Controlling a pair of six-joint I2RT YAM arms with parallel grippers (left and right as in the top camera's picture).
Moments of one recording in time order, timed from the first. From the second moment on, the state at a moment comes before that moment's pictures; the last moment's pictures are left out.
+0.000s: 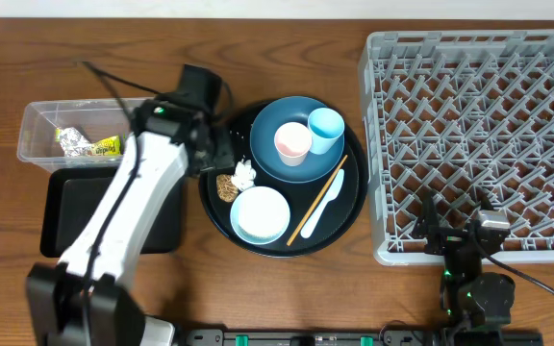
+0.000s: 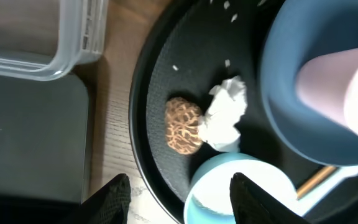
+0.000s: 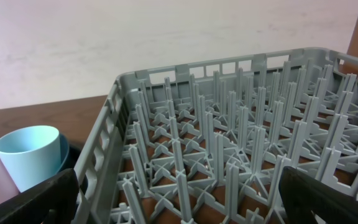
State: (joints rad) left arm -0.27 1.61 1.37 -1.09 -0.03 -0.48; right arm 0.05 0.01 0.01 -0.06 0.11 0.15
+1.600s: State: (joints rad) left arm -0.31 1.69 1.25 -0.91 0.08 -0.35; right arm 0.05 0.01 0.01 -0.06 0.11 0.15
